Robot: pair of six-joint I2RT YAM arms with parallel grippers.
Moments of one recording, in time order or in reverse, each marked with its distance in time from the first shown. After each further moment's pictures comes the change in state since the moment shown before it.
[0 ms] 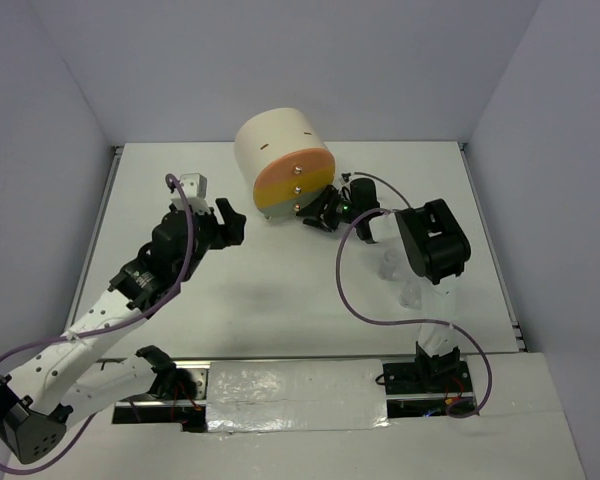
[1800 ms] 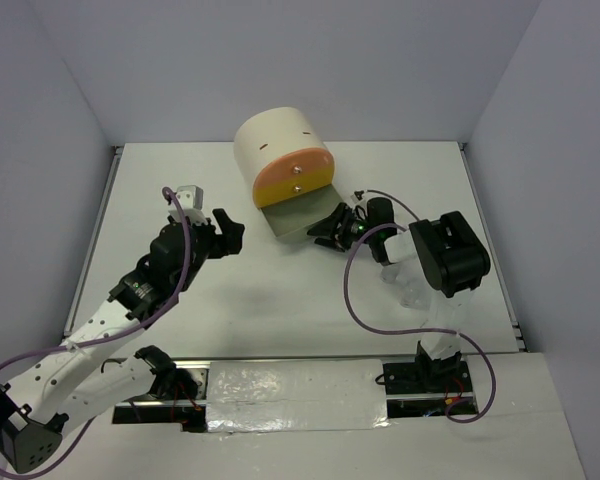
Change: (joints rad) left arm 0.000 -0.071 -0.109 0.045 0.005 -0.030; right arm -0.048 -0.157 -0.309 0.185 -0.082 0.018
